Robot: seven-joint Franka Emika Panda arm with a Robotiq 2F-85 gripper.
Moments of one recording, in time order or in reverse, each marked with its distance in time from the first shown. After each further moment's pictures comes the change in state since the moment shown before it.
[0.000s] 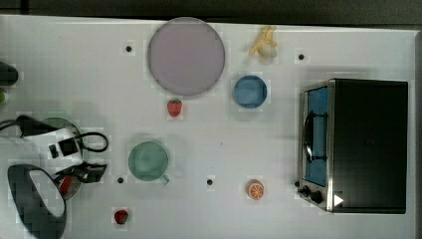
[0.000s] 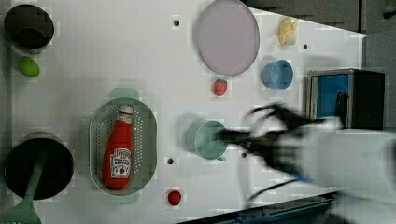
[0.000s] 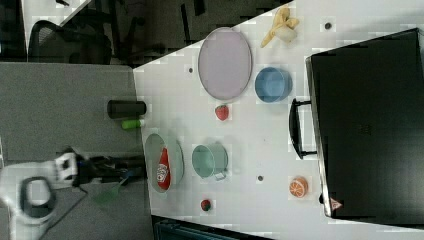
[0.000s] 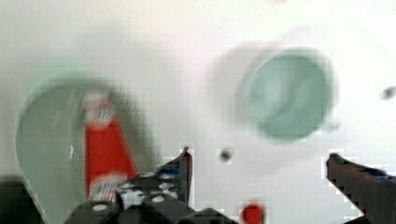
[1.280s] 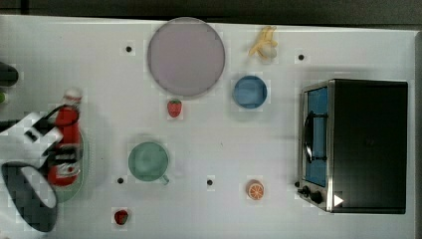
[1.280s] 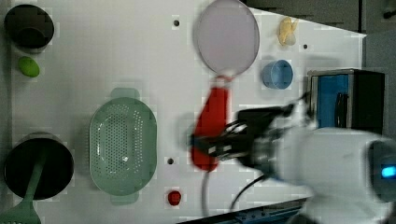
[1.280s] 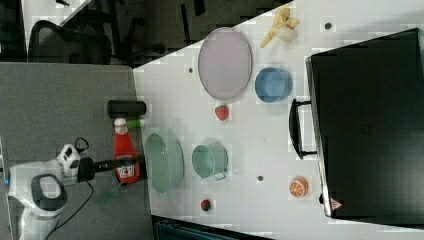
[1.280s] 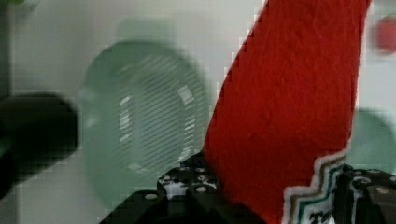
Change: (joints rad) arm 0.084 0.148 0.037 0.000 0.022 0.203 -0.366
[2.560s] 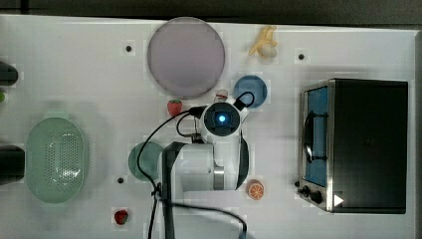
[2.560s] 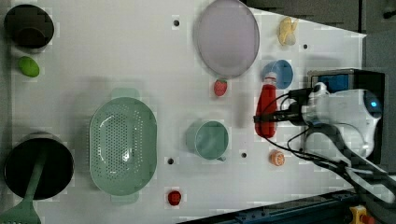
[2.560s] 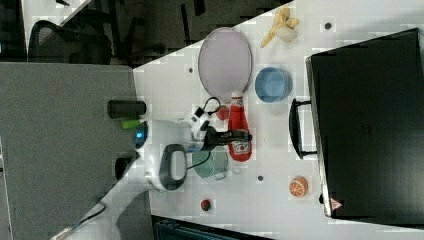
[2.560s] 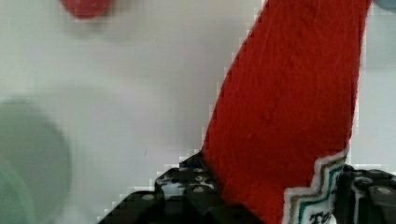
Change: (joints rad) arm -0.131 0.152 -0.588 -0.307 -0.063 0.308 -0.736
